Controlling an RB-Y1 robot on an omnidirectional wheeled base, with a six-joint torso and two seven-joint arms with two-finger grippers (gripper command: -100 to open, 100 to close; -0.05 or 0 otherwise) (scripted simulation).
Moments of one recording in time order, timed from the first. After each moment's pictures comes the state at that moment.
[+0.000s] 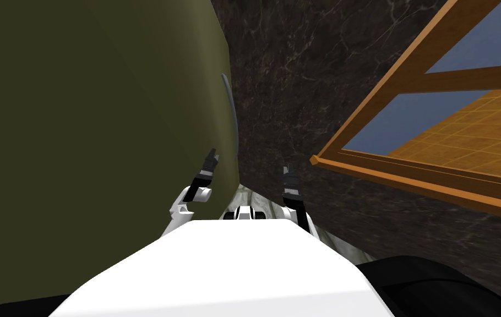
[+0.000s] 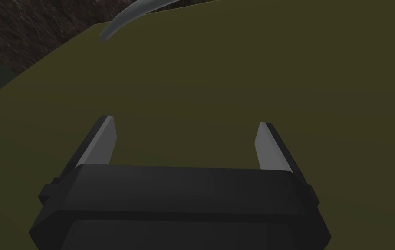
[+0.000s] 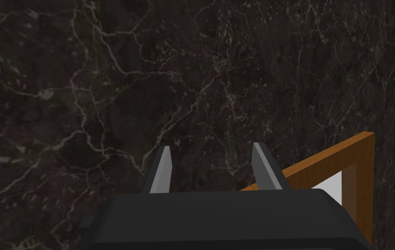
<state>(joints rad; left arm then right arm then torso) 0.13 0.25 -0.04 -2.03 0.03 -0.25 -0.08 0.53 0.00 0.02 -2.23 0.01 -0.38 0.03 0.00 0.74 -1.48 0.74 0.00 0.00</state>
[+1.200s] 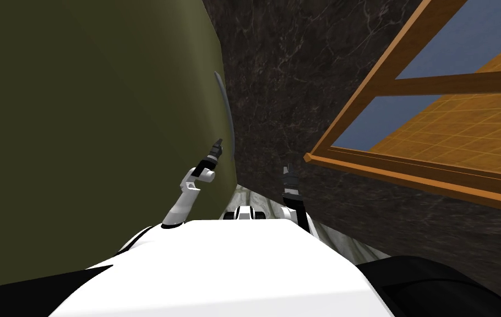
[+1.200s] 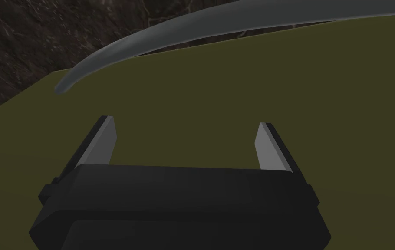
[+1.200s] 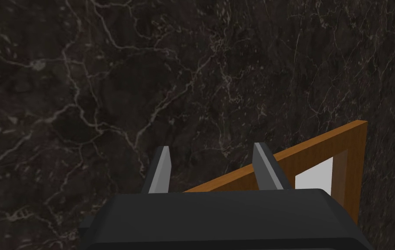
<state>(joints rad) -0.21 0.34 -0.03 -1.87 0.13 0.06 -0.13 0.53 0.00 0.02 -2.23 0.01 -0.38 0.03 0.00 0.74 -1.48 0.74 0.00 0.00</state>
